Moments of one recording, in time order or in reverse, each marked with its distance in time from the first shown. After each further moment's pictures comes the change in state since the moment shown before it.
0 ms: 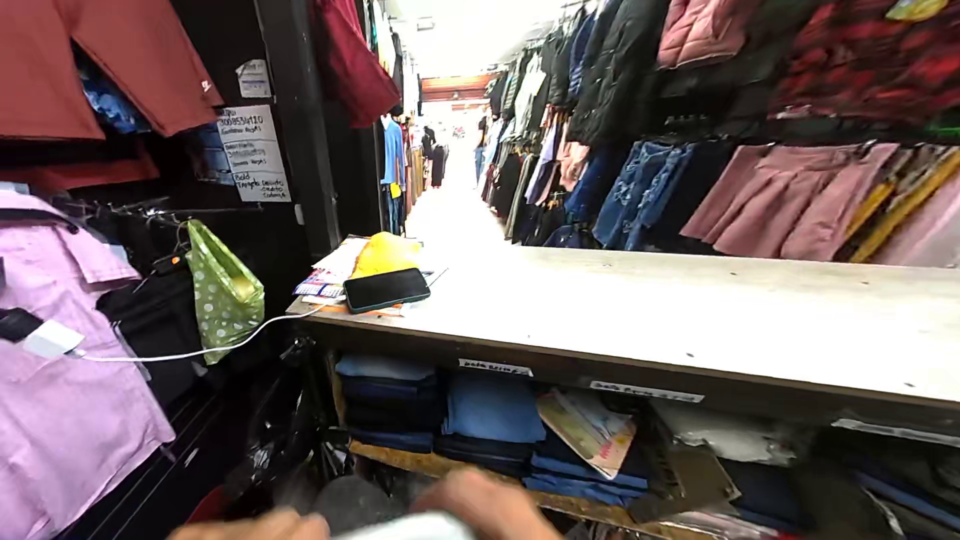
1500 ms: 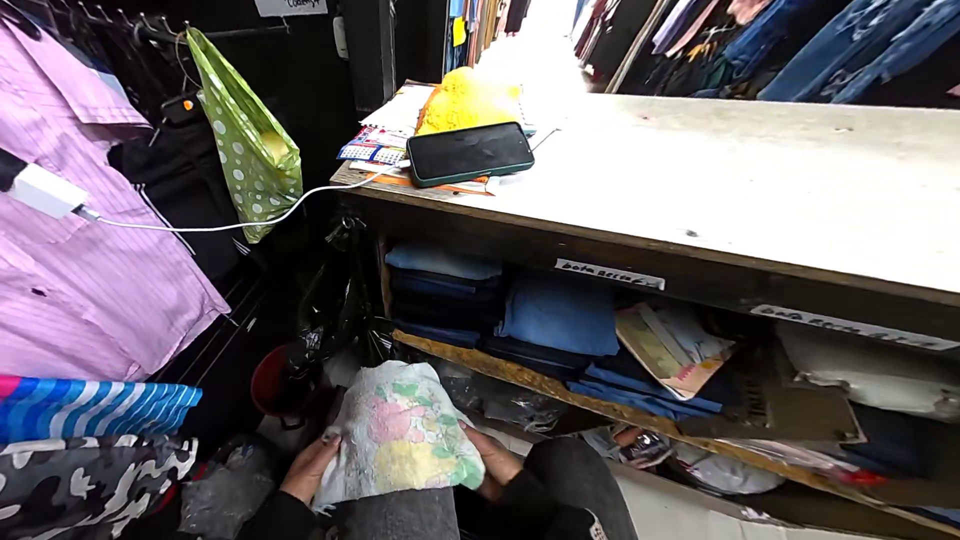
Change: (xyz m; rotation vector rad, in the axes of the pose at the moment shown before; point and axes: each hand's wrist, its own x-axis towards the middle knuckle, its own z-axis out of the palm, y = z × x) left_hand -0.078 -0.120 0.282 -1.313 0.247 -1.311; right_hand -0.101 0.138 0.173 1.071 0.236 1.535
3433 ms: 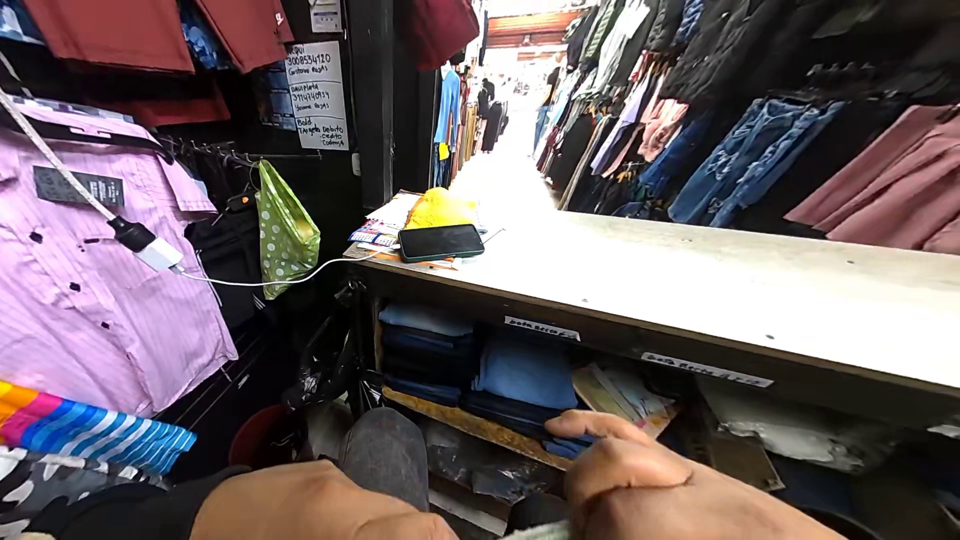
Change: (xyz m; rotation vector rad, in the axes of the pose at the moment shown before) left_hand -0.233 0.240 0.006 0.865 -1.138 1.529; right_hand -0.261 -0.179 0.014 -1.440 -0.833 -1.811
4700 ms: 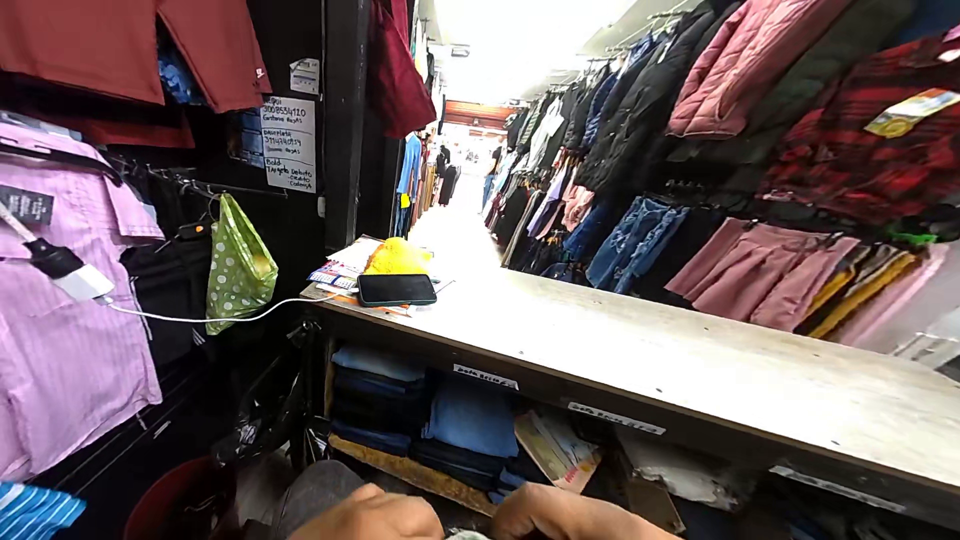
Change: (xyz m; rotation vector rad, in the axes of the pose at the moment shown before) left_hand 0.051 -0.024 0.043 0.093 0.283 -0.092; right_hand 0.022 -0.027 -0.028 -0.045 -0.134 0.455
